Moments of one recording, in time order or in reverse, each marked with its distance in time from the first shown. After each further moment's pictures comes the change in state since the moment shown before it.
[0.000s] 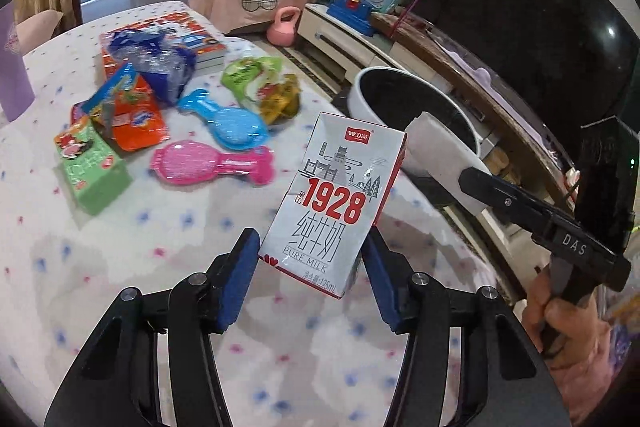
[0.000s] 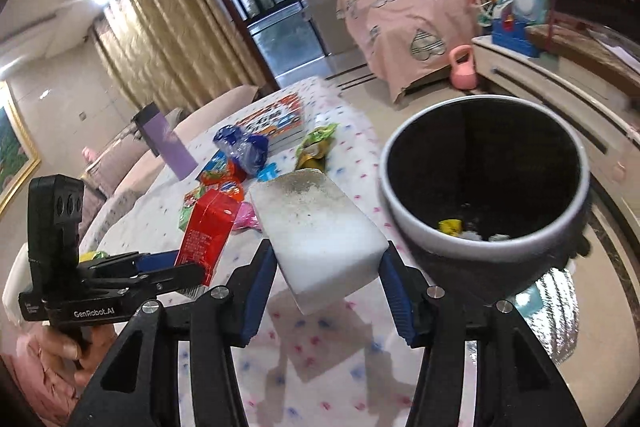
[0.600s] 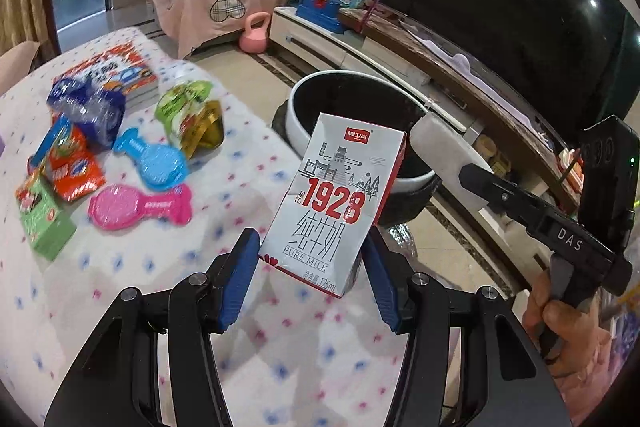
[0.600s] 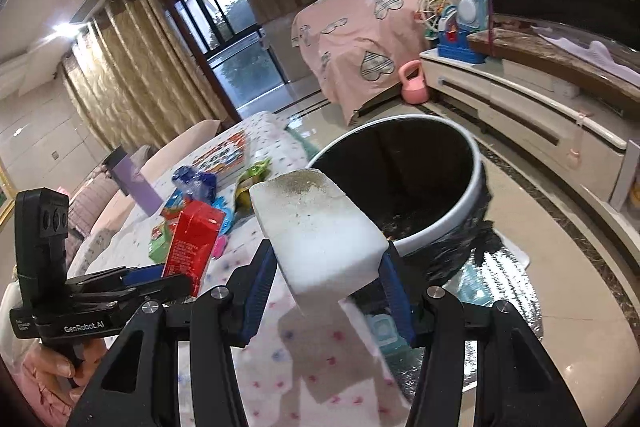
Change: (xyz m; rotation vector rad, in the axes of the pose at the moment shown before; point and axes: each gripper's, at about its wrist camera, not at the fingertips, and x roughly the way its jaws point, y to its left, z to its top) left arm 0.025 -0.063 0.028 0.104 -0.005 -0.010; right arm -0.044 -0.054 0.001 0.093 -0.091 -0.110
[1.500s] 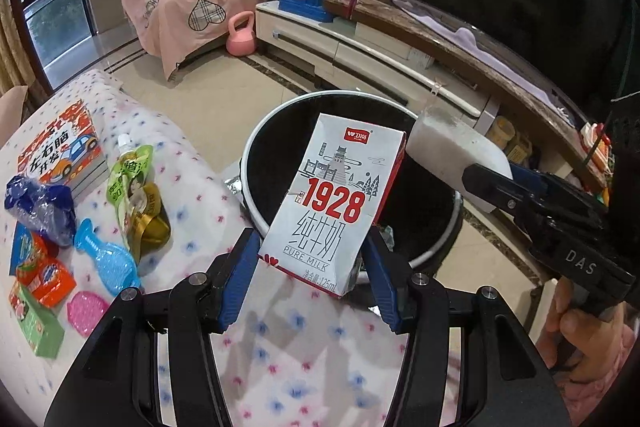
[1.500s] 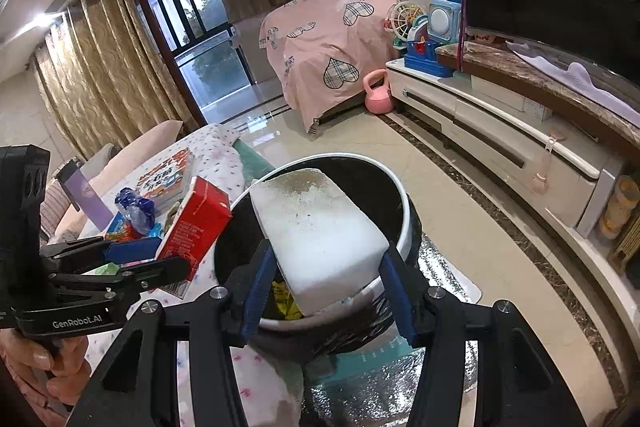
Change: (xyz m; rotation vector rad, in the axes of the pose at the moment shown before) left arm 0.073 -0.044 0.073 0.130 0.064 0.071; right arm 0.021 -0.045 0.048 -0.041 0.005 -0.128
